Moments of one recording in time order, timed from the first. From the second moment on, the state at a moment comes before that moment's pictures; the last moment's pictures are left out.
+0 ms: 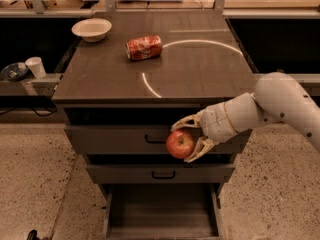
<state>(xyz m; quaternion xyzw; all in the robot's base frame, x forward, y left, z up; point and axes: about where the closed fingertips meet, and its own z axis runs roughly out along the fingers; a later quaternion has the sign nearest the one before) 0.498 -0.071 0.742 -0.79 0.43 0.16 0.40</state>
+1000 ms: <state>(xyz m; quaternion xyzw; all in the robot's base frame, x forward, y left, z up) 0.540 -0.042 0.841 -0.79 0.45 0.15 0.40</state>
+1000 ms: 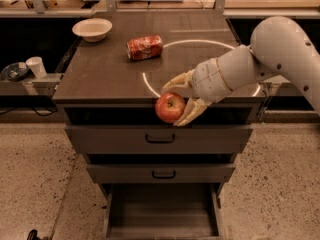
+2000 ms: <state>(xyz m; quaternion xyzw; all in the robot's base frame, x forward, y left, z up) 0.612 -0.048 0.878 -0.70 0.53 0.18 0.45</state>
